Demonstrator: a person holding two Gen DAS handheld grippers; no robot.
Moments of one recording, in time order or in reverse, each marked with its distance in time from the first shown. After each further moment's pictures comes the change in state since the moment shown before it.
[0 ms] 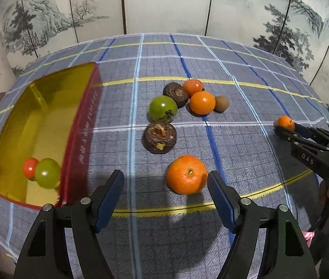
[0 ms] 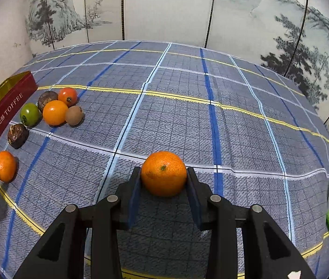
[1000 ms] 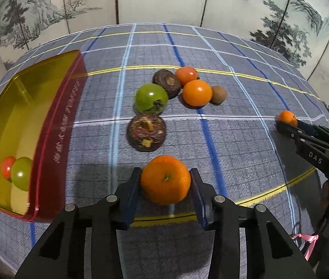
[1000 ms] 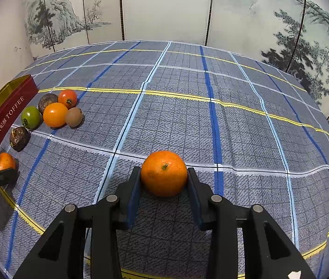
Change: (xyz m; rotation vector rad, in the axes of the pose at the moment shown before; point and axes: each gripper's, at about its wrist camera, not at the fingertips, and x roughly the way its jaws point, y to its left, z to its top) left arm 0.023 -0.002 0.000 -0.006 0.033 -0.039; right arm 0.001 -0.006 -0.001 0.025 0.005 0.025
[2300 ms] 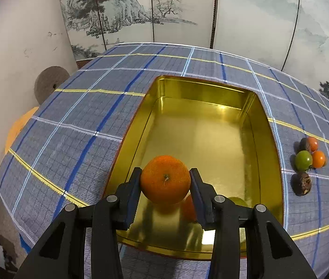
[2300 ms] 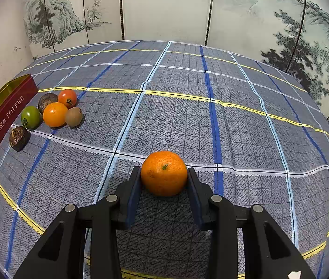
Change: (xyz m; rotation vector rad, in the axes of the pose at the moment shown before) left arm -0.055 0.202 0.005 -0.250 -0.109 0.294; right arm 0.000 0.000 0.000 -0.002 0.000 -0.002
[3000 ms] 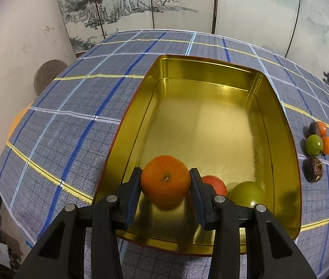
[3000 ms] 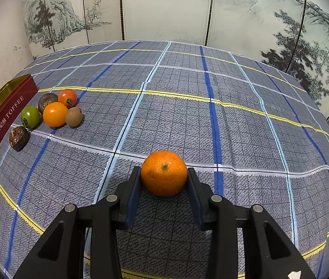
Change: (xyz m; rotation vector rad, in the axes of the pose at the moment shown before) left arm 0.017 0.000 -0.010 0.020 0.069 0.017; right arm 0.000 0.000 0.000 0.000 0.000 0.000
